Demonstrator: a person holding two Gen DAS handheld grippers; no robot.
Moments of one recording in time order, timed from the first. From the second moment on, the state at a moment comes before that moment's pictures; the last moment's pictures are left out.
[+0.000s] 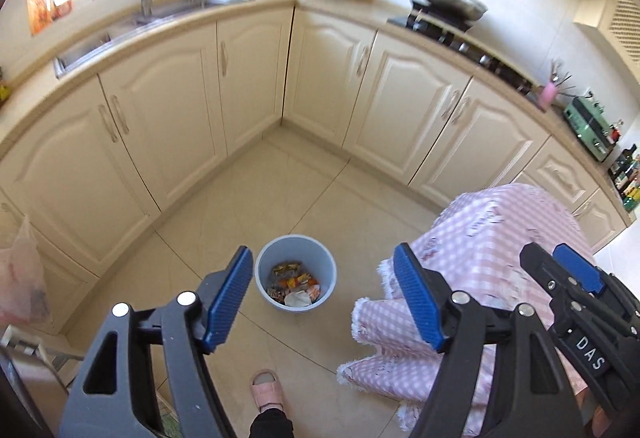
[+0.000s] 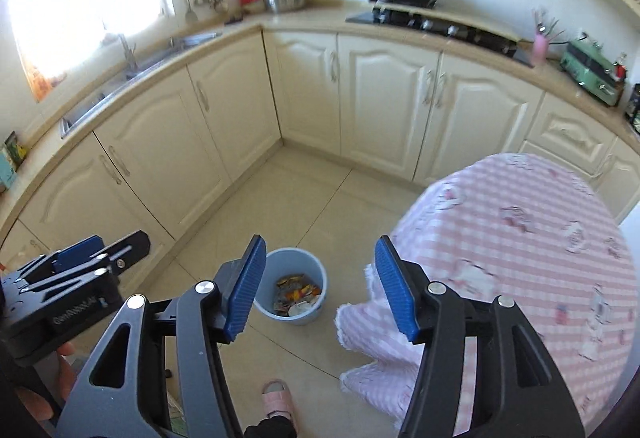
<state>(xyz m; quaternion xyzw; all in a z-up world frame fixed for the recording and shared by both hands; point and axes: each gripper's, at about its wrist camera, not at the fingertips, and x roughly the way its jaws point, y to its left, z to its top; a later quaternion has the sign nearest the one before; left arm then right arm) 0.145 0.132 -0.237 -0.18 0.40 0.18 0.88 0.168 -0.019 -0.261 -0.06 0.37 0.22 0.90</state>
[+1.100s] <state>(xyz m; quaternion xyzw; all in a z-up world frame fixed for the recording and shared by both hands) -0.016 0.005 -0.031 -0.05 0.28 0.11 0.95 -0.014 -0.131 -0.108 -0.01 0.23 0.14 0.96</state>
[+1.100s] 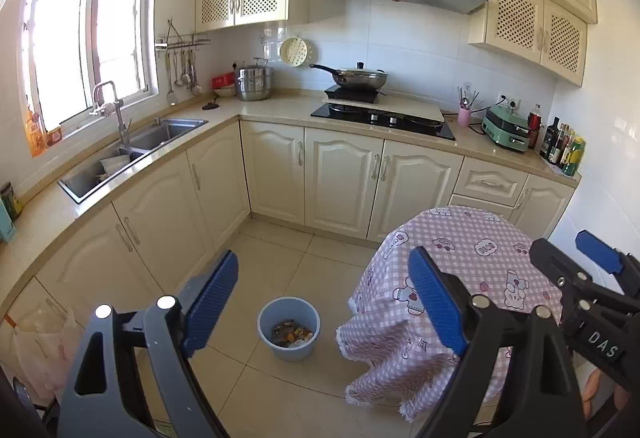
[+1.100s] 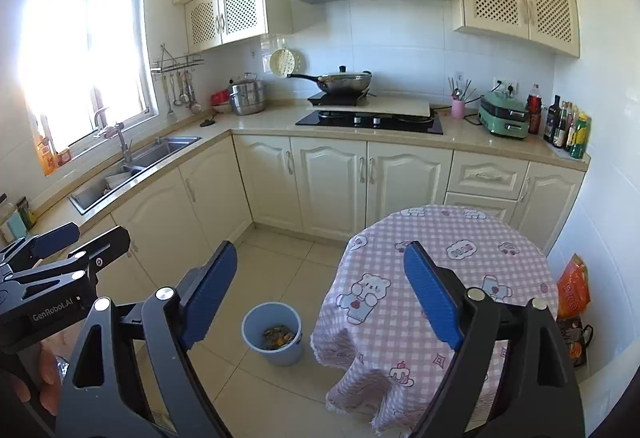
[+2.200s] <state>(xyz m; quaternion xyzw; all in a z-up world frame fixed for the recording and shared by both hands) -0.029 -0.006 -0.021 -0.02 0.25 0.12 0.96 -0.025 -0.131 -0.101 -0.01 0.22 0.14 0.96</state>
